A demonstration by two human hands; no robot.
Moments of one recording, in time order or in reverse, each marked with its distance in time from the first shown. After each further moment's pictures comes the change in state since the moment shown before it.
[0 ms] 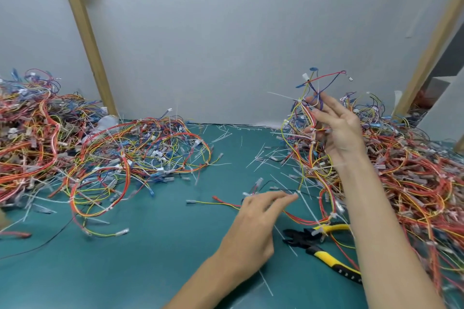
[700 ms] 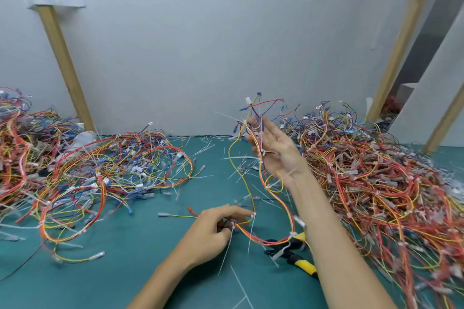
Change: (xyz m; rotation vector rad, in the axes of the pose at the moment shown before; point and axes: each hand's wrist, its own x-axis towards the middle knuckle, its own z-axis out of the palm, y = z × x) left_hand 0.007 -0.038 -0.024 -0.422 -0.183 -0.369; right_hand -0.012 0.037 0.027 0.299 -0.295 0.210
